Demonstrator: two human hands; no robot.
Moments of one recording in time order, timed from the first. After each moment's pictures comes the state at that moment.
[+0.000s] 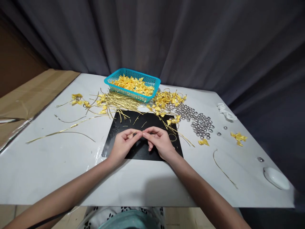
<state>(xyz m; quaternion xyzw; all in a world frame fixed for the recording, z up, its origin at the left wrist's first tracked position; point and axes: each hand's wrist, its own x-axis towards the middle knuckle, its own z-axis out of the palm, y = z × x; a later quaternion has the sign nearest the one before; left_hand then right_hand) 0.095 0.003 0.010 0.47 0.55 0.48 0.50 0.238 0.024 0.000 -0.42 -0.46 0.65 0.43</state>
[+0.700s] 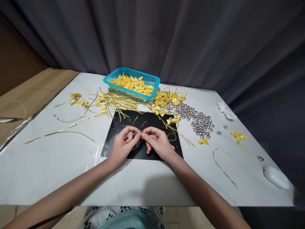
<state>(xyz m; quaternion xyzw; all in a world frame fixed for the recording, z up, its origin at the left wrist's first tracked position) 0.093 0.000 0.005 0.55 0.52 0.50 0.42 0.239 0.019 0.011 -0.42 -0.52 0.65 0.37</state>
